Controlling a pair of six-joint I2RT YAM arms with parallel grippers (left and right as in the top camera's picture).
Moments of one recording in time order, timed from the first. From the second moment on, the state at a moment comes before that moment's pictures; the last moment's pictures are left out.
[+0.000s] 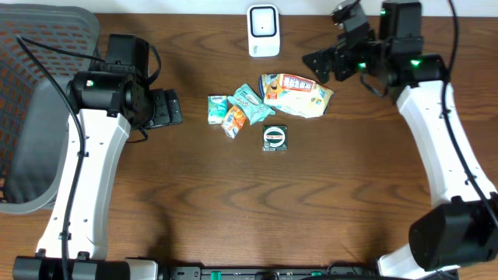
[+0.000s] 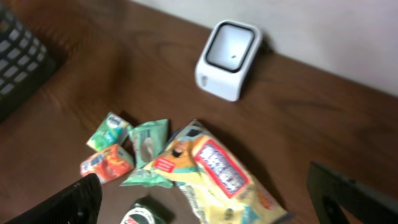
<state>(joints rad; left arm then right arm) -0.08 1.52 1.55 -1.29 -0.09 -0.29 0.13 1.73 1.61 -0.62 -0.49 -0.21</state>
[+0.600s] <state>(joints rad) -0.08 1.52 1.55 -1.29 -0.09 -0.29 0.38 2.07 1.61 -0.70 0.13 -0.56</state>
